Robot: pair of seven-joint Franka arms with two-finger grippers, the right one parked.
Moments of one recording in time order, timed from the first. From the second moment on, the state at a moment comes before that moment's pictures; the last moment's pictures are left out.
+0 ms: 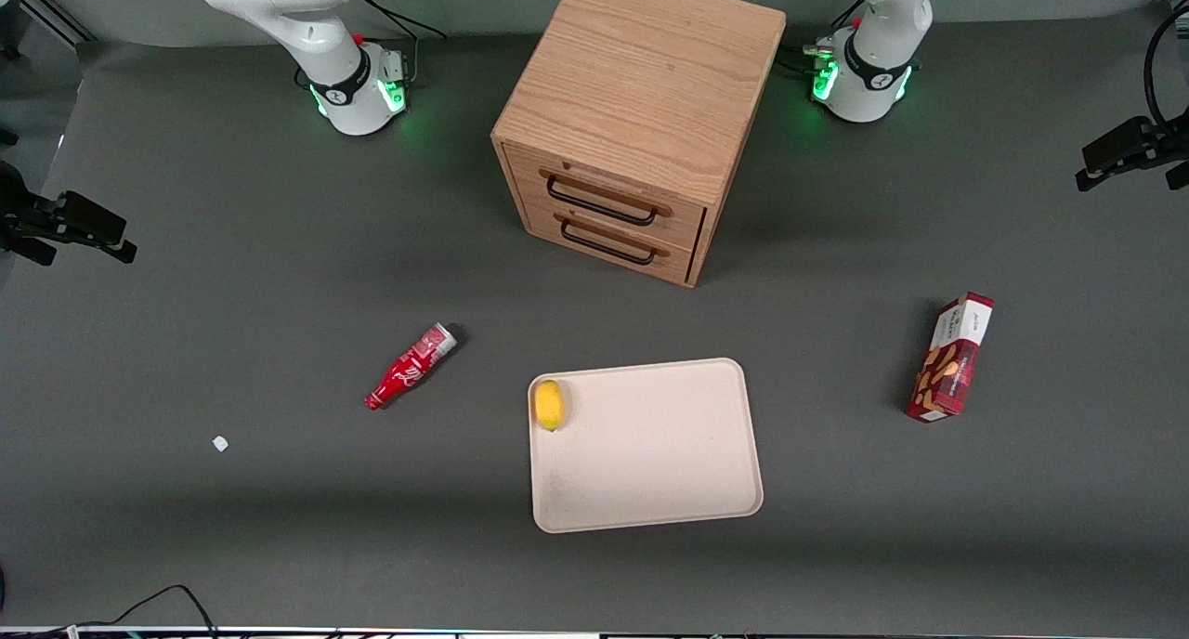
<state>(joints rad) 0.39 -0.13 -0.28 -1.68 -0.03 1.50 0.12</state>
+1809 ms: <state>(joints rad) 0.37 0.27 -0.30 -1.95 0.17 2.16 0.29</state>
